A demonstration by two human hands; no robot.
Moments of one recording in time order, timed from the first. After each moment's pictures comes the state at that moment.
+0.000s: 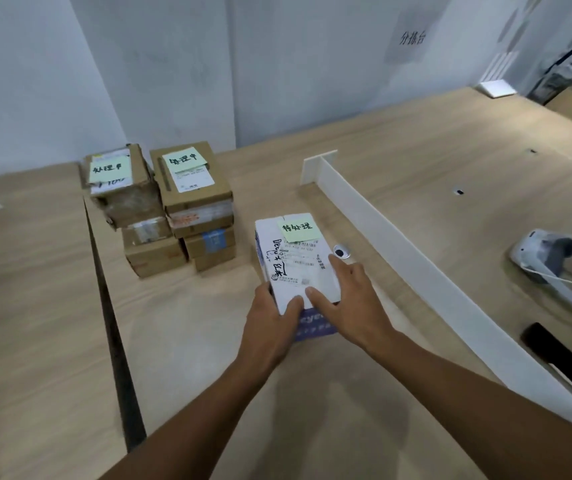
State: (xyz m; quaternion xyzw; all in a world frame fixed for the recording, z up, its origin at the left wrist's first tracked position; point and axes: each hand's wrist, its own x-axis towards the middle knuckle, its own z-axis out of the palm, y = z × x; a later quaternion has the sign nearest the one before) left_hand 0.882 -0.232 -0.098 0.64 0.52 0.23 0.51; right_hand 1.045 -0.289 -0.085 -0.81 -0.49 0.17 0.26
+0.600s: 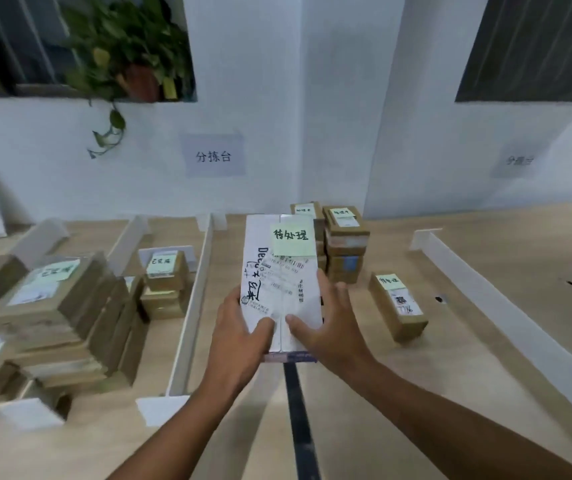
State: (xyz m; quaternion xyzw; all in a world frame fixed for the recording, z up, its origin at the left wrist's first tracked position) left_hand 0.516 -0.458 0.058 0.60 0.55 0.47 0.35; right_hand 0.696 -0.456 0.057 -0.59 -0.65 0.20 0.43
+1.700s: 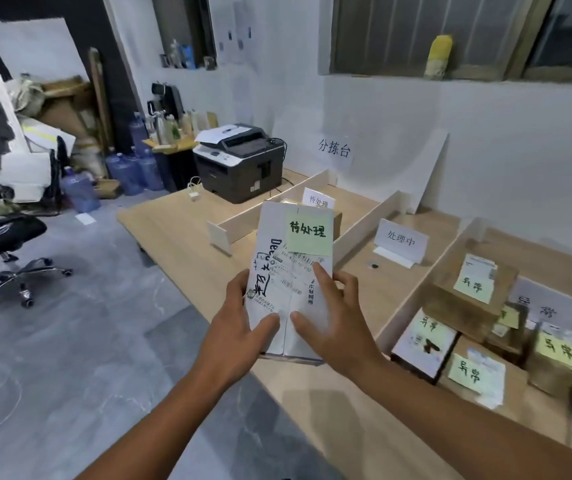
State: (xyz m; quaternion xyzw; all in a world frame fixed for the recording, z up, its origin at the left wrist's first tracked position) left_hand -0.432 -0.622 0.042 0.39 0.77 0.49 0.09; right_hand -0.308 -0.468 0.026 -0.21 -0.85 0.39 0.30
